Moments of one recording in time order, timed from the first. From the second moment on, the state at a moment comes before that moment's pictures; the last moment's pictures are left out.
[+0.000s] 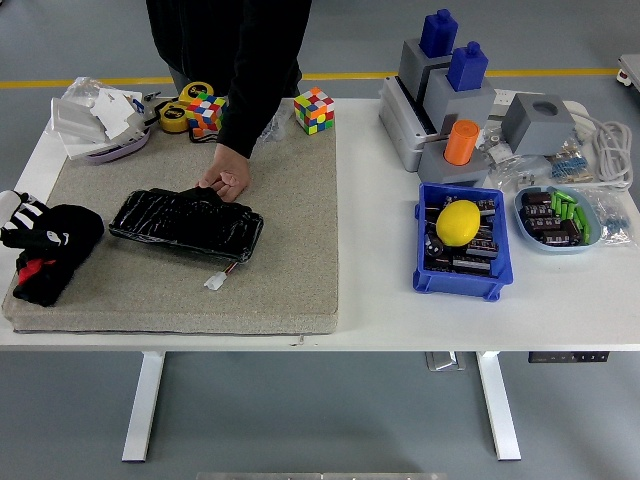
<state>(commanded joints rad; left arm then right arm) -0.43 0.63 -0.98 -0.98 1.65 0.03 0.27 0.10 -0.46 0.68 0.31 -0.06 -0.02 -0.11</state>
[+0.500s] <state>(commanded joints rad) -0.43 0.68 -1.06 -1.08 1.65 0.00 0.30 0.10 -0.46 0.67 0.31 -0.06 -0.02 -0.11</state>
